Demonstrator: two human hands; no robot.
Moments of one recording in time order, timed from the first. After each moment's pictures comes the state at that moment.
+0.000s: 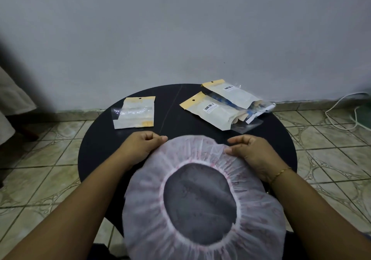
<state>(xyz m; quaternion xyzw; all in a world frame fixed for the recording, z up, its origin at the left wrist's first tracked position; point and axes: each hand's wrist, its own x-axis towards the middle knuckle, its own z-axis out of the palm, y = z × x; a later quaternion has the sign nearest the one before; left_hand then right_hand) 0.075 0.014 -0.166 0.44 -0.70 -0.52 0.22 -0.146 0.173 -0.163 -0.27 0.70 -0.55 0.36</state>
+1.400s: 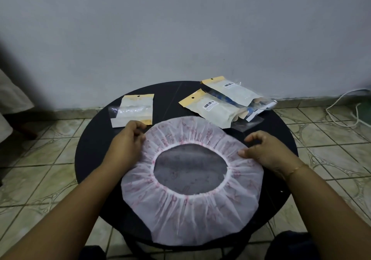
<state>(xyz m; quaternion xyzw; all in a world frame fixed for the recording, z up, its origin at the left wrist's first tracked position) 0.086 0.000 -0.183 0.48 -0.78 -0.28 0.30 -0.168 0.182 -0.159 -0.30 0.80 -0.43 0.31</state>
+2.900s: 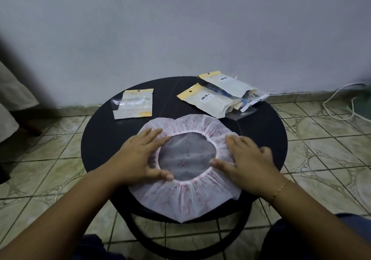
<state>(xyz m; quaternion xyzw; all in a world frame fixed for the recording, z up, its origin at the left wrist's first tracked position) 0.110 0.055 -0.171 0.29 -0.95 -0.09 -0.01 -0.106 0.226 -0.164 -0.53 0.84 -0.08 0.09</state>
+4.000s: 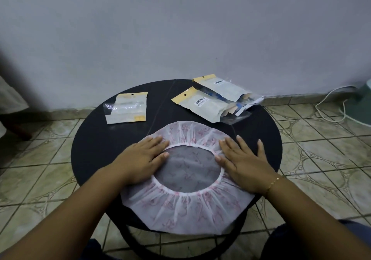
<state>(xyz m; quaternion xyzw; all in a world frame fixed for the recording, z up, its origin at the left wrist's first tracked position) 0.079 0.038 -0.191 0.33 -0.94 -0.10 -0.05 -0.140 0.215 -0.186 -0.56 0.82 -0.03 0.12</state>
